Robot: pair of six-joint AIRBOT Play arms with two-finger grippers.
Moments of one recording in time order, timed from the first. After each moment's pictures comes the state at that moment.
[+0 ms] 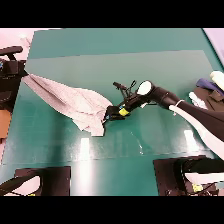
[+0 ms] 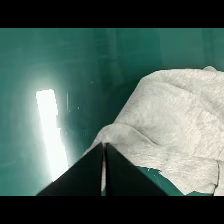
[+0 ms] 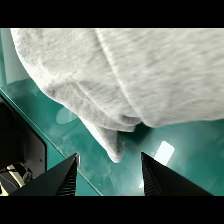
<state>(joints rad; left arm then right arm) 0.07 -1.20 1.57 1.33 -1.36 -1.39 0.56 -1.52 1.08 -0.67 1.04 1.48</state>
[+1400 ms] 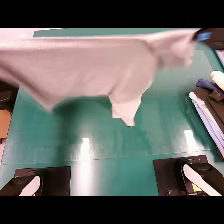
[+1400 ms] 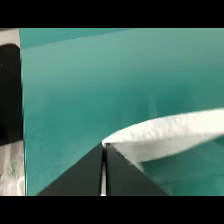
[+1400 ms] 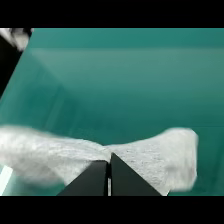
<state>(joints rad) 0.07 -0.88 1.83 1.42 -1.47 -1.37 -0.13 -0.88 1.64 -0.98 1.36 1.59</state>
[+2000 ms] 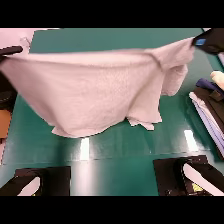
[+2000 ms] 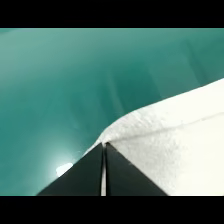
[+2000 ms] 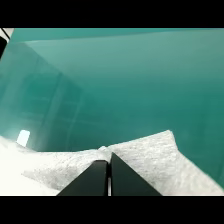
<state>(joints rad) 0.01 -0.99 1.56 1.25 -1.30 -1.25 -0.15 -1.01 1.47 -0.92 1.25 1.47</state>
